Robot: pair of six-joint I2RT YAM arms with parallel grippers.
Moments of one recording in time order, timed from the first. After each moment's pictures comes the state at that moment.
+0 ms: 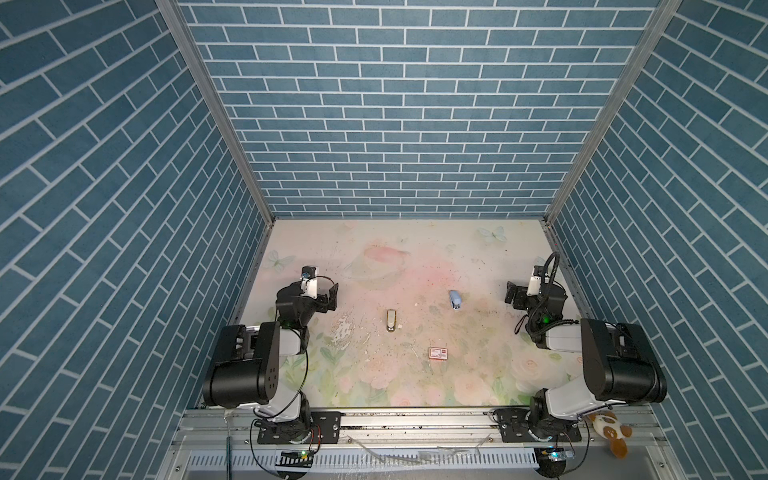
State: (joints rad) left arm 0.08 1.53 0.34 0.85 0.30 0.09; right arm -0.06 1.53 0.38 0.73 -0.04 0.03
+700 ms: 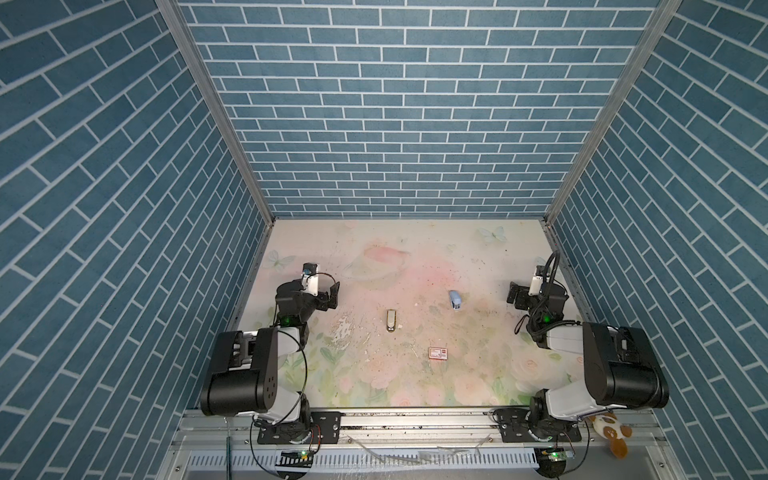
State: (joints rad) left arm 0.07 1.44 0.44 0.61 0.32 0.10; right arm -0.06 1.47 0.42 0.59 0.03 0.04
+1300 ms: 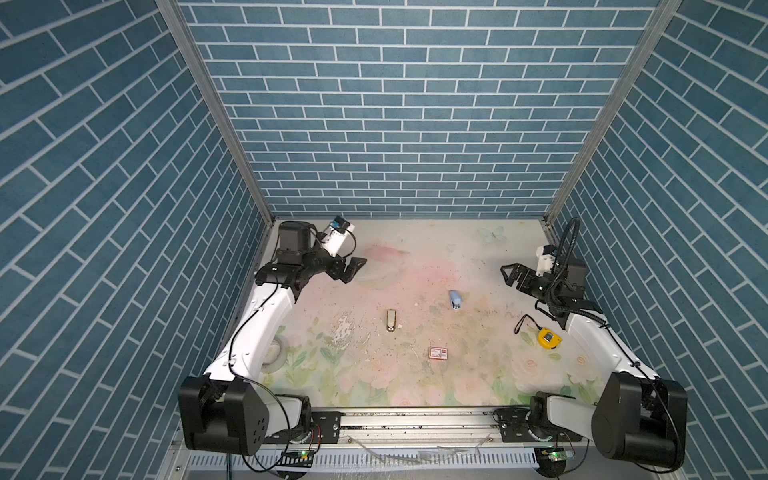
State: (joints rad) left arm -0.18 1.29 1.15 -0.50 0.56 0.42; right arm -0.08 1.20 0.71 -0.14 -0.49 0.42
